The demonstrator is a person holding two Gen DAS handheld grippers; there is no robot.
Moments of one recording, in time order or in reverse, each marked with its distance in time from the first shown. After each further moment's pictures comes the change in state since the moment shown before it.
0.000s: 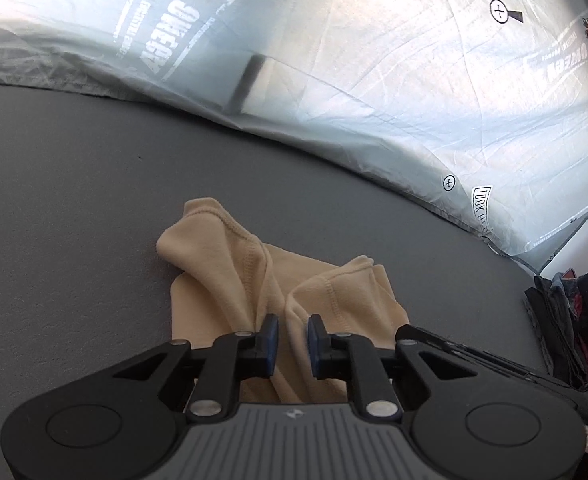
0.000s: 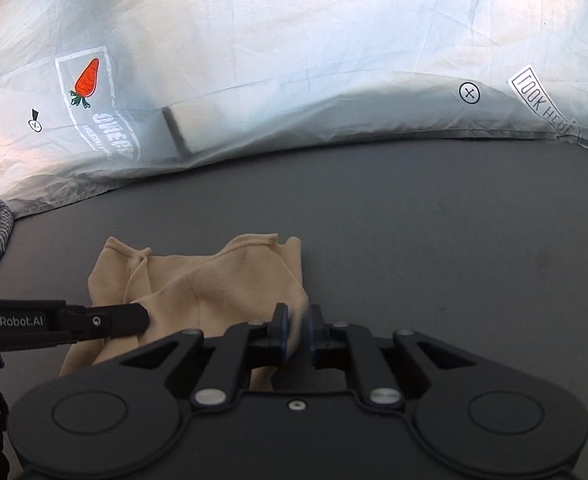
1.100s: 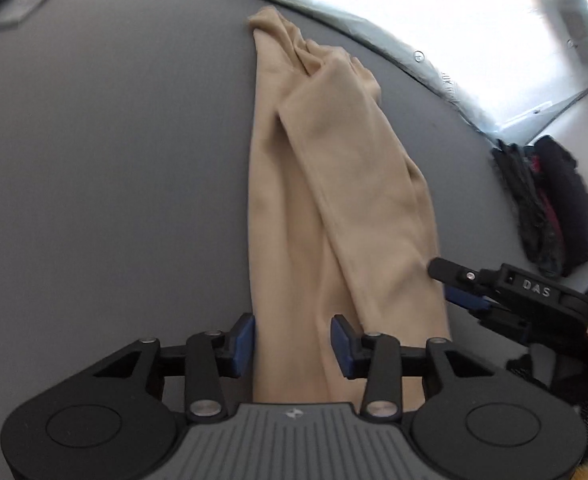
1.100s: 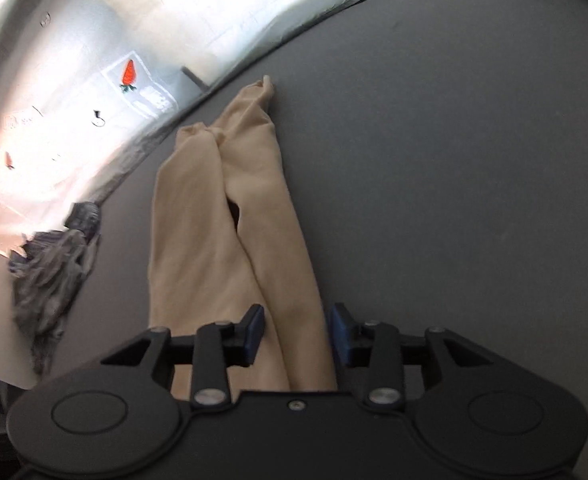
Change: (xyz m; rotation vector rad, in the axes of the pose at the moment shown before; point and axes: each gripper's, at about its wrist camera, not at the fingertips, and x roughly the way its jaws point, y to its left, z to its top) left arm -0.201 -0.003 -0.225 -0.074 0.225 -0.011; right arm -0.187 -0.047 -0.202 0.395 0.155 0.240
